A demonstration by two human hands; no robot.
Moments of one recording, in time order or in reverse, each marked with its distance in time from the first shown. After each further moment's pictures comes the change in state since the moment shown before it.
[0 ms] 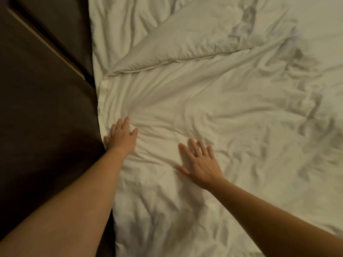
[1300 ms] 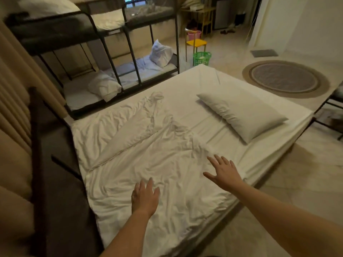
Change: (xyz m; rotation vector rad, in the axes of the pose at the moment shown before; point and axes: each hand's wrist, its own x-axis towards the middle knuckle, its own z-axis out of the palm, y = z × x) left_hand -0.473 0.199 -0.092 0.062 0.088 0.495; right_hand -0.464 0.150 -0.206 0.176 0.417 0.502
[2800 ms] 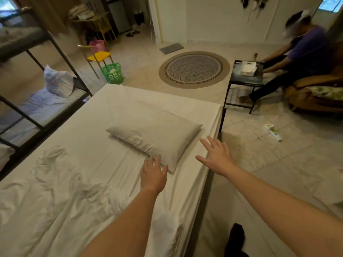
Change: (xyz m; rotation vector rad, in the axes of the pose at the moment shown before) left_hand 0.215 0.602 0.102 0.221 -0.040 0.593; right_hand 0.135 0.472 -0.166 0.210 0.232 0.393
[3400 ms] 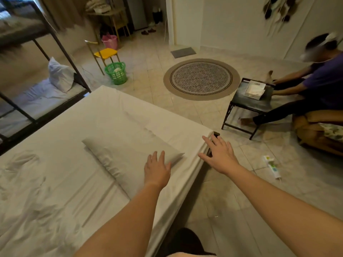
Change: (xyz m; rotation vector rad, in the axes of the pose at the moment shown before) left_hand 0.212 0.256 0.026 -0.061 0.009 -0.093; right_hand 0.231 0.213 -0.136 -0.027 -0.057 -0.073
